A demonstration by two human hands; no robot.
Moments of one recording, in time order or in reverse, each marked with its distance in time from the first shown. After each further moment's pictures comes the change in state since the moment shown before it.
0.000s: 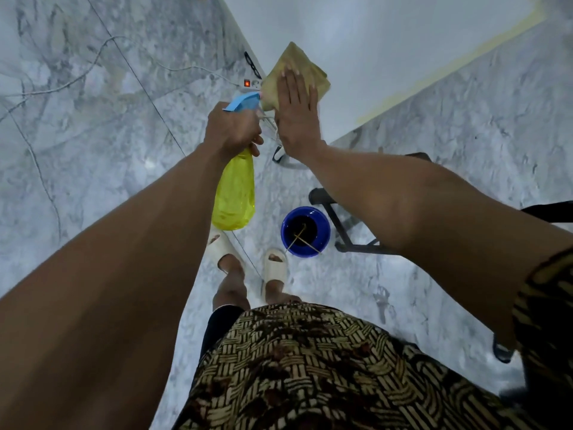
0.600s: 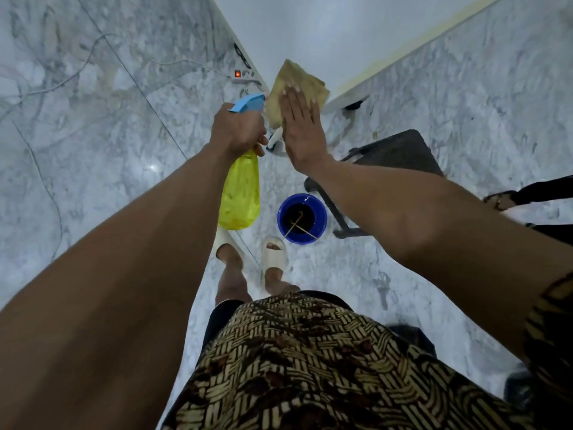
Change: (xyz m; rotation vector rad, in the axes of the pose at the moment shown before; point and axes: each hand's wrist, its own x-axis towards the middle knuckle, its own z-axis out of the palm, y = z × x) left_hand -0.051 -0.021 0.044 0.017 -0.023 0.009; right_hand -0.091 0.035 0.016 0.016 -0.019 -0.063
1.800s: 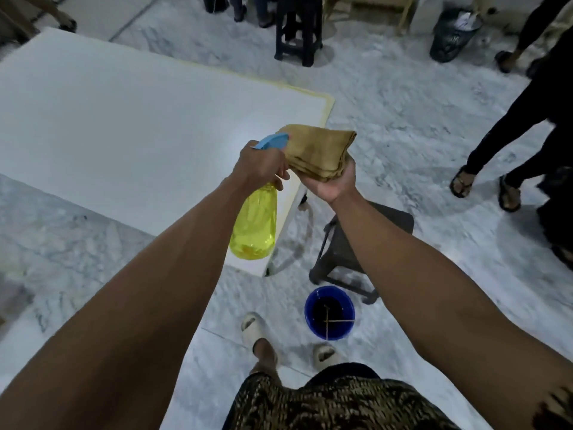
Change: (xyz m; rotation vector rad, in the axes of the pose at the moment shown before) left_hand -0.012 0.282 0.132 0.414 -0.508 0.416; right_hand -0.023 0.161 -0.219 3.027 0.698 0.397
